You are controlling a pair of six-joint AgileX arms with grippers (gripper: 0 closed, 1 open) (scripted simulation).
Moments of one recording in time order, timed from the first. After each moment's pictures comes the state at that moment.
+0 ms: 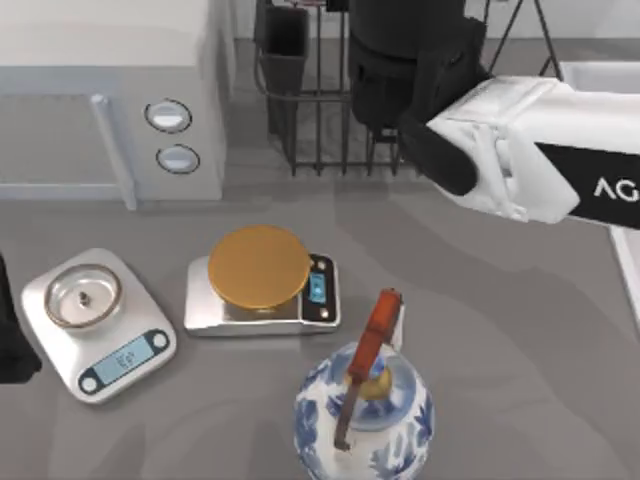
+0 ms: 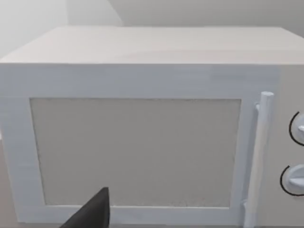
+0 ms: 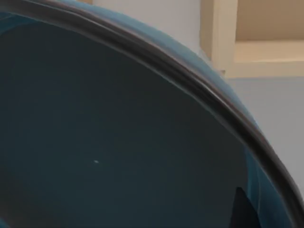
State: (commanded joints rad) left arm 0.00 0.00 0.00 0.00 0.00 0.00; right arm 0.74 1.90 1.37 0.54 0.78 0.02
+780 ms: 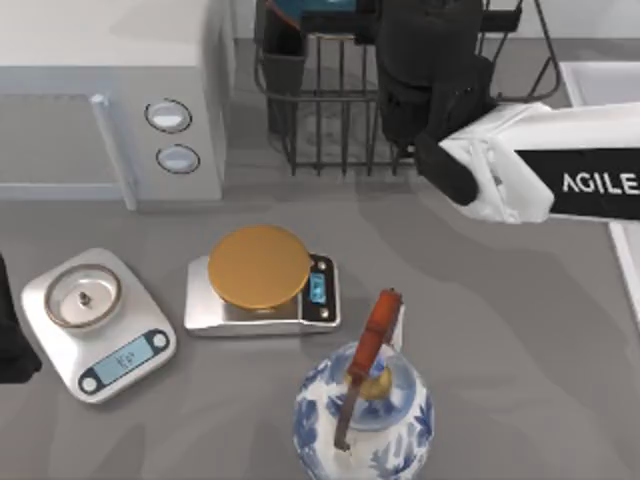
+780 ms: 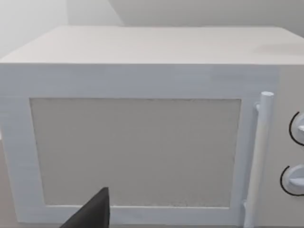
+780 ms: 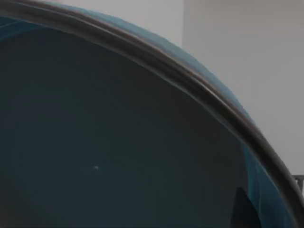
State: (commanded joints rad) left arm 0.00 0.00 0.00 0.00 0.00 0.00; right arm 0.63 2.04 1.33 0.70 0.67 0.02
